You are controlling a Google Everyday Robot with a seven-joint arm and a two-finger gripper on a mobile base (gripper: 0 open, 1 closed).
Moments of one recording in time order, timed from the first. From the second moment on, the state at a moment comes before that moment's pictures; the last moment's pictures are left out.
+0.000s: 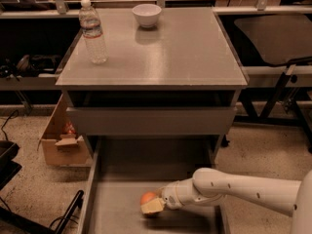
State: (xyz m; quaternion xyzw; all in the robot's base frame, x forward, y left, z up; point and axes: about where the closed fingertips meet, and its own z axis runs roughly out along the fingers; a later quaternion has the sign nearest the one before) arm 0.458 0.018 0.400 -0.34 0.83 0.40 0.20
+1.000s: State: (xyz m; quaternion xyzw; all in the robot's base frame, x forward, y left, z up) arm 0.457 0.016 0.407 -0.34 0.82 0.42 0.21
